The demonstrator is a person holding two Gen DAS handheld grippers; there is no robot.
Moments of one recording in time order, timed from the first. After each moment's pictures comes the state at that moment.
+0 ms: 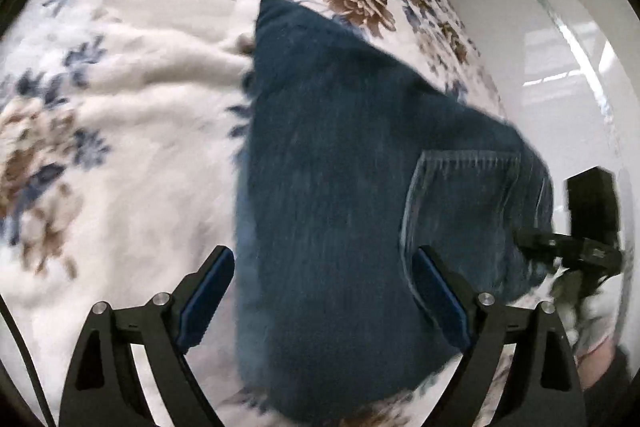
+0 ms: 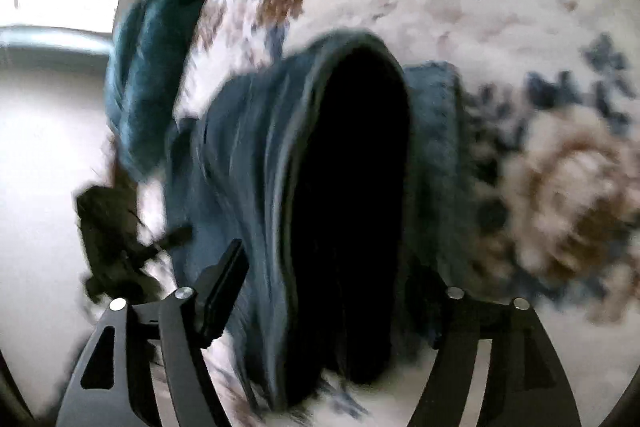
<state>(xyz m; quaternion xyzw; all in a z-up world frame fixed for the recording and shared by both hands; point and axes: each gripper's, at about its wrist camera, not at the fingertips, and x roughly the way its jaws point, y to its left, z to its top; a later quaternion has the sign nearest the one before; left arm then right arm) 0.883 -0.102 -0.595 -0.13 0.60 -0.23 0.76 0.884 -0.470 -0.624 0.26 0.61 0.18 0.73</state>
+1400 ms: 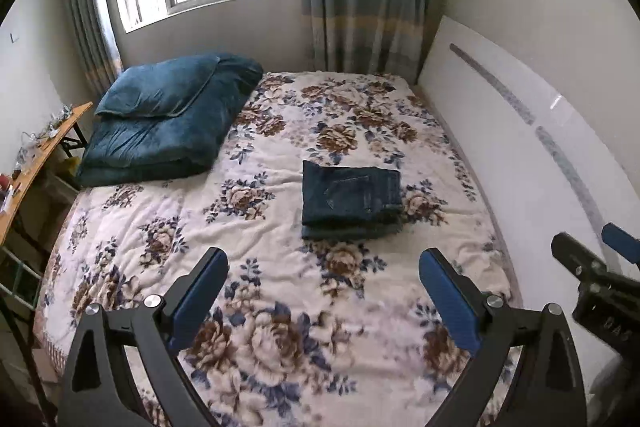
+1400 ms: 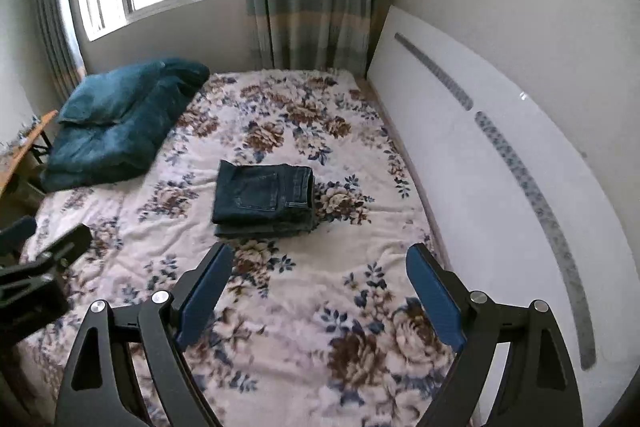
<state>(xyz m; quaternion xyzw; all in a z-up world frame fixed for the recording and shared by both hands) 0.459 -0.116 -0.164 0.02 0.40 -0.08 0.91 0.386 -0.324 -0.112 0.02 0.40 -0.11 0.91</state>
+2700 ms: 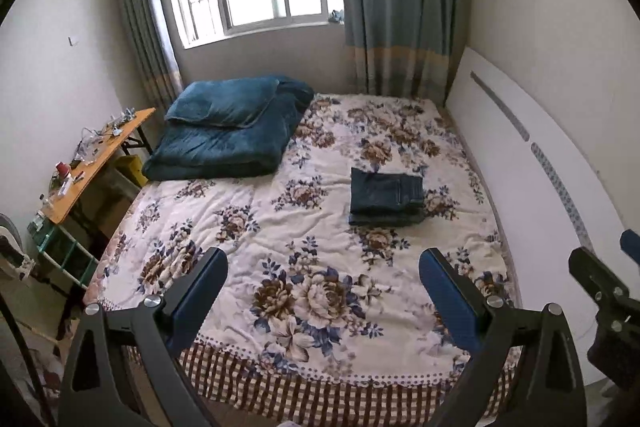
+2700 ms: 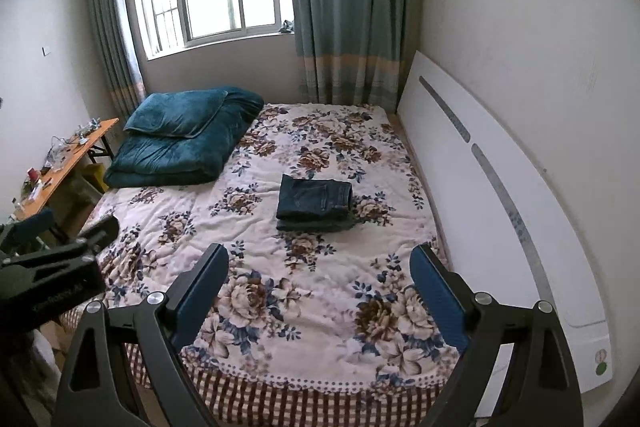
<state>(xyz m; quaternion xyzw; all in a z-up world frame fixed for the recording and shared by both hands) 0.280 -0.067 -0.039 0.03 0.38 0.00 0.92 0.158 -0.250 0.063 0.01 0.36 -0.04 0.93</state>
